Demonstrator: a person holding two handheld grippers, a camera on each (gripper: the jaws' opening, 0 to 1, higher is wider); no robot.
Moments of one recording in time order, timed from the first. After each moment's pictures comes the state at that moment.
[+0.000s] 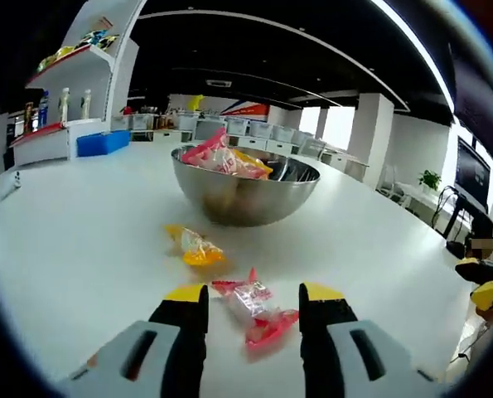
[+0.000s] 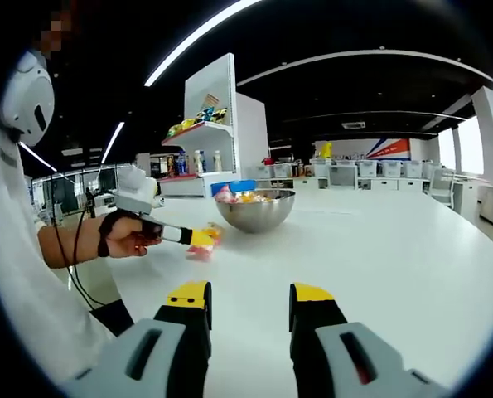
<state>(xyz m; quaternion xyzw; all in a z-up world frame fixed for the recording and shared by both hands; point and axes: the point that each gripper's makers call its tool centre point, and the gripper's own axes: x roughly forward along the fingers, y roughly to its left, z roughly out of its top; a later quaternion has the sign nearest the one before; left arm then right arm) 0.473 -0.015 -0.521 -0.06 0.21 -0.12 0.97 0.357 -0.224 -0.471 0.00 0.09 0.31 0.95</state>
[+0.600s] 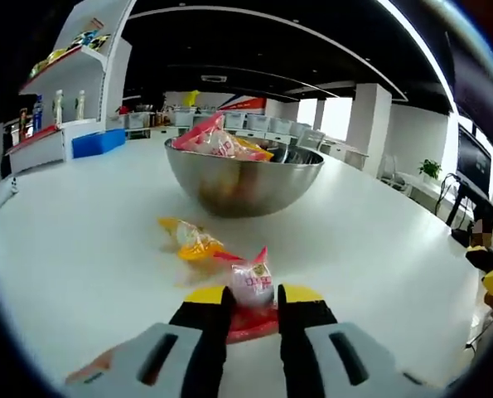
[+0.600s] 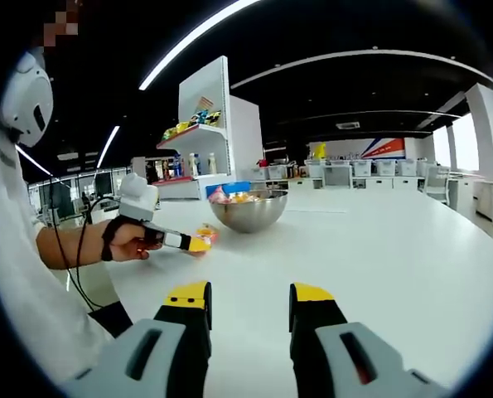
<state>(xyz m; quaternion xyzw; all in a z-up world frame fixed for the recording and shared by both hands) 0.477 -0.011 -0.531 -0.04 0.22 -0.12 0.97 0.357 -0.235 -0.474 0.01 0.09 0.30 0.95</state>
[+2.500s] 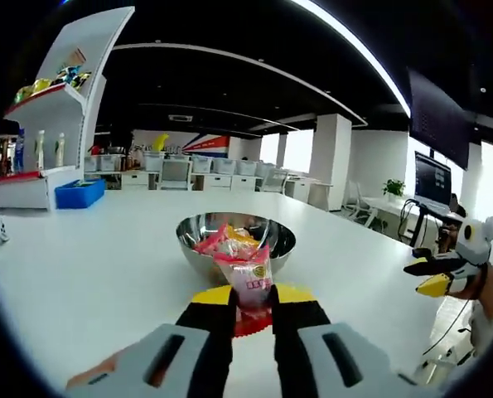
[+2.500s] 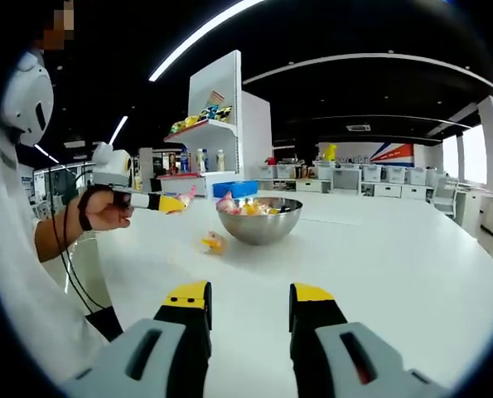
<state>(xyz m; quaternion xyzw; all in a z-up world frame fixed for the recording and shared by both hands) 0.458 0.024 -0.416 -0.04 0.11 -0.22 0.97 0.380 -0.203 -0.450 -0.02 0.08 0.32 0.95</state>
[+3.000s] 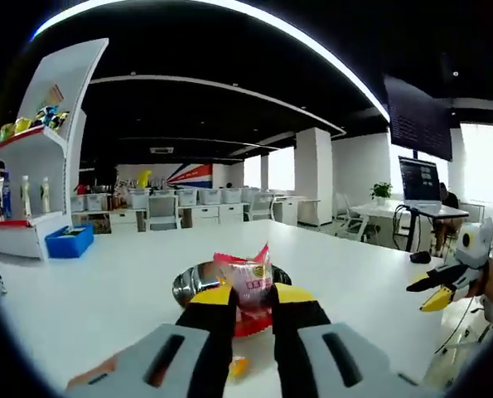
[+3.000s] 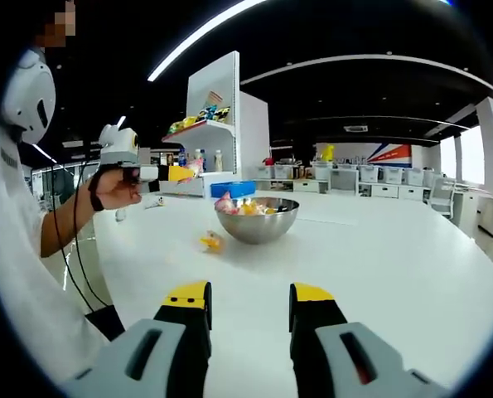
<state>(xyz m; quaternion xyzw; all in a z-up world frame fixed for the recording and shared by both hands) 0.477 0.011 -0.357 0.01 0.03 -0.26 0.97 0.373 -0.209 -0.450 -0.02 0.08 0.31 0.95</state>
